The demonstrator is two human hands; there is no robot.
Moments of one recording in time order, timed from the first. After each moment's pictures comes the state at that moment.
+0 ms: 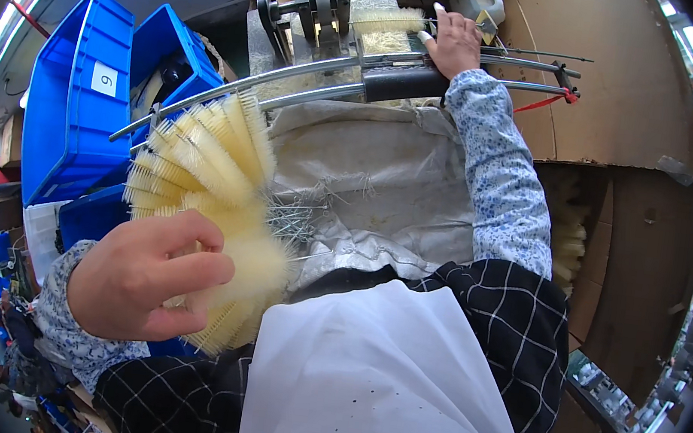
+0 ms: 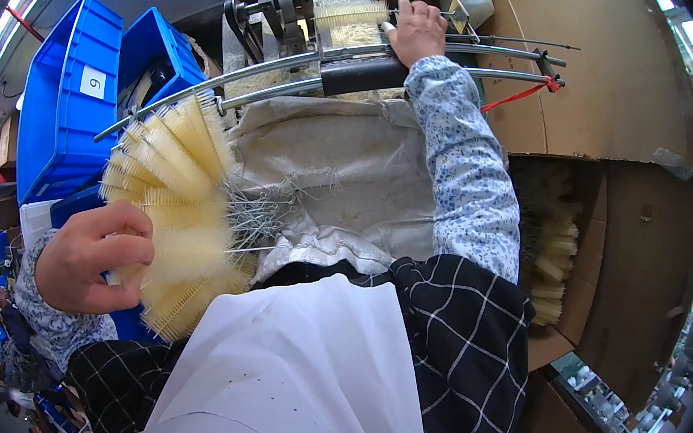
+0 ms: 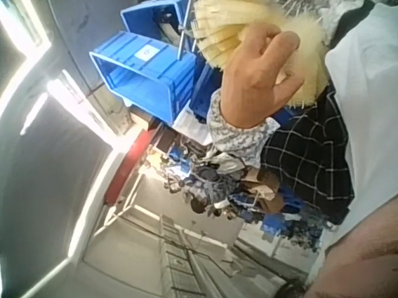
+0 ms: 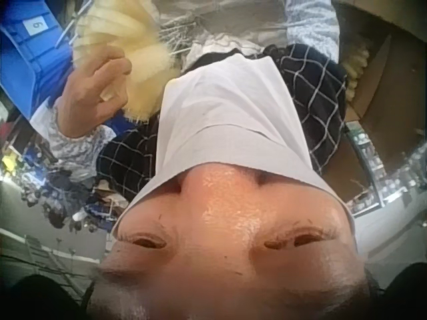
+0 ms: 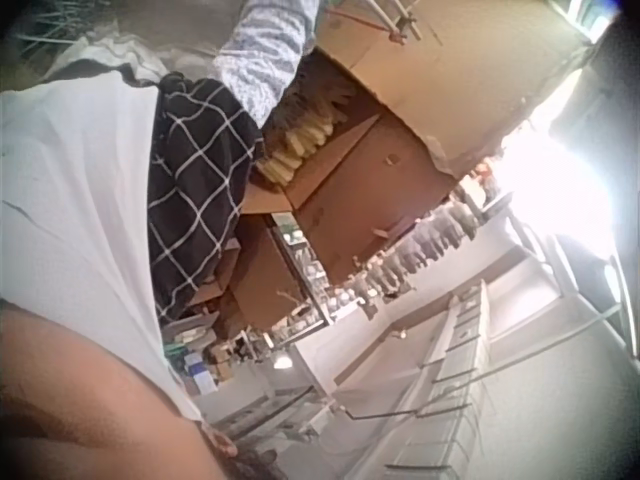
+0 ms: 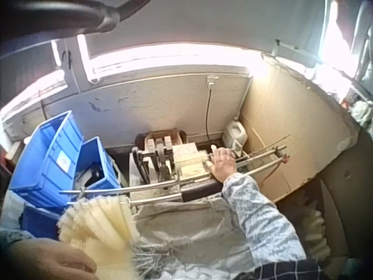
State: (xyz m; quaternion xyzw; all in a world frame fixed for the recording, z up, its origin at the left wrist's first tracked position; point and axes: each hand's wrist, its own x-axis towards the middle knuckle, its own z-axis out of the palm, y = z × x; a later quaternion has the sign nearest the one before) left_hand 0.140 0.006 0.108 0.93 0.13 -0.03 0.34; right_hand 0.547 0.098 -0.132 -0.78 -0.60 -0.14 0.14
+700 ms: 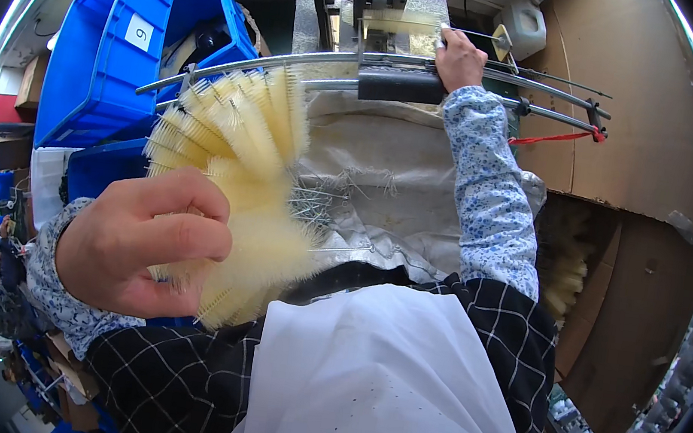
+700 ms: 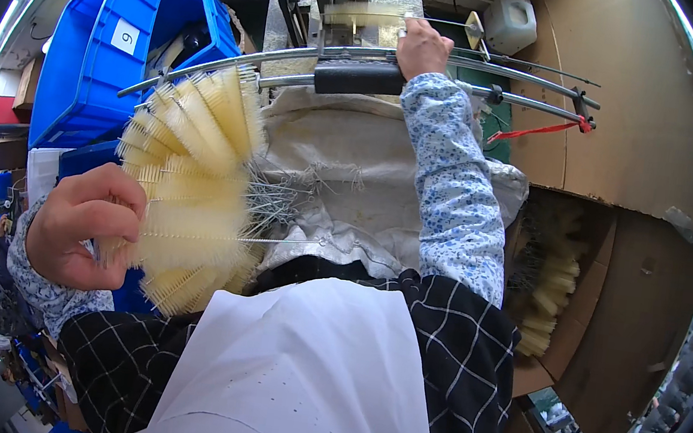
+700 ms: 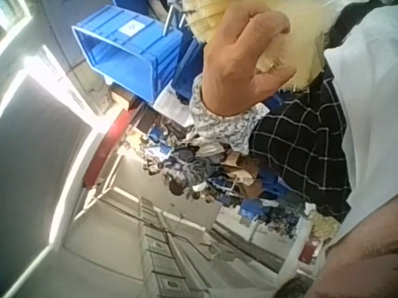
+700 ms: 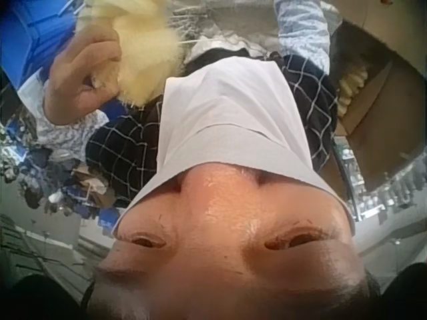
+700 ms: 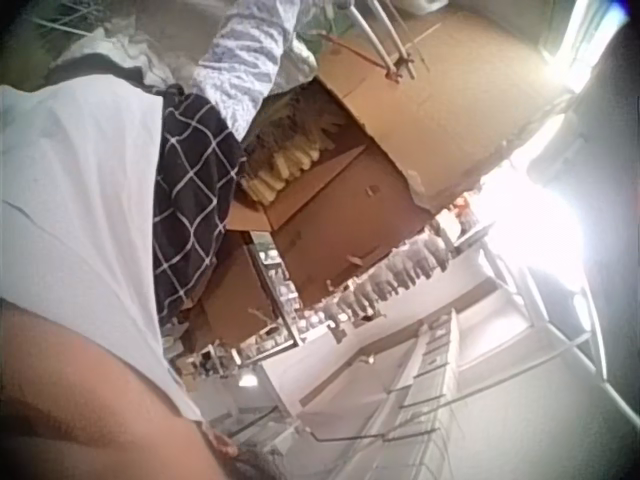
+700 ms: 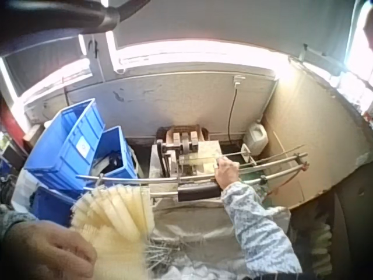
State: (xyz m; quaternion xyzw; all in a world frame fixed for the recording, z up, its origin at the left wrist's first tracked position) left_hand 0.136 0.002 0.122 0.91 0.16 0.07 0.38; right_hand 0.493 0.109 -0.141 -0.75 -0.61 -0.05 0.23
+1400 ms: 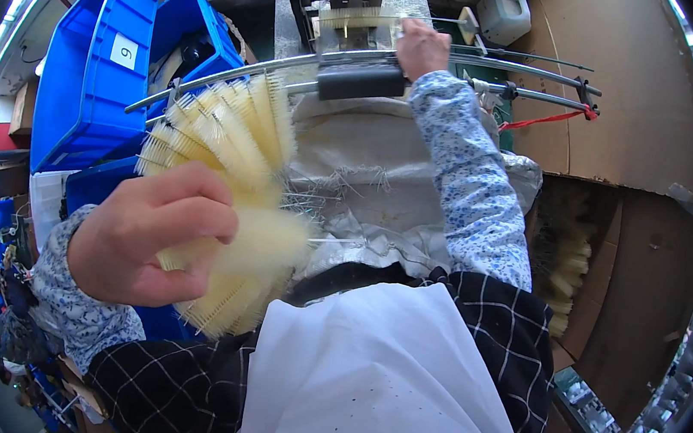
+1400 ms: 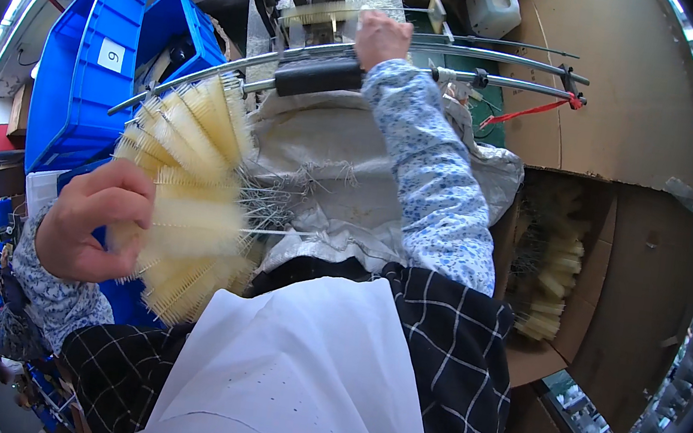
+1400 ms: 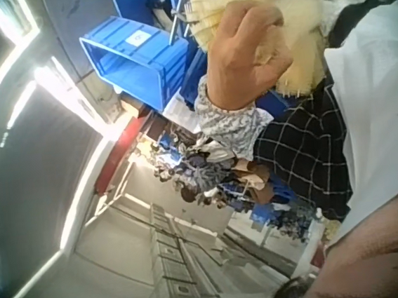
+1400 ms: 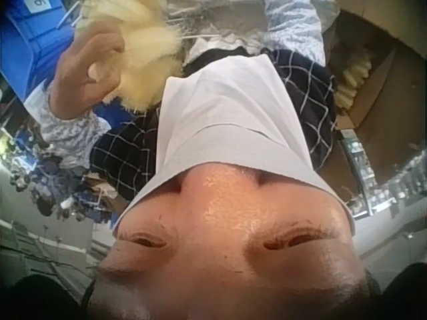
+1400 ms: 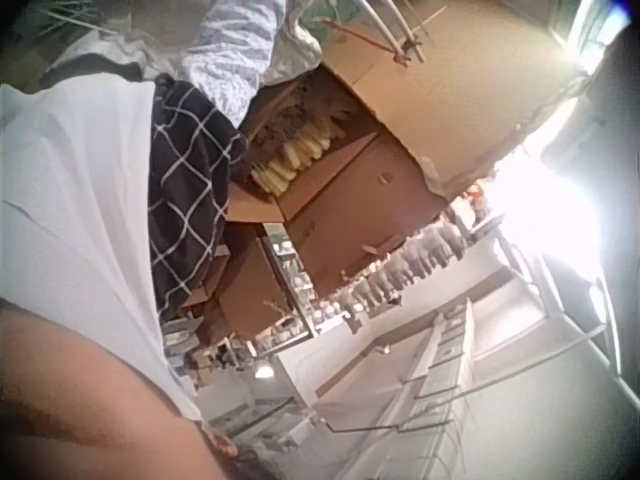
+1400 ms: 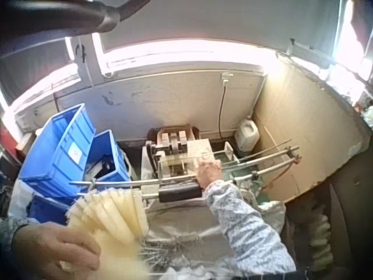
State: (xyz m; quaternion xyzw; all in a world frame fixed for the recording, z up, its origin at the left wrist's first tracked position) left_hand 0.139 0.010 0.103 0.92 0.15 0.06 0.37; right_hand 0.460 0.115 -0.139 -0.76 -0.62 -0.07 0.20
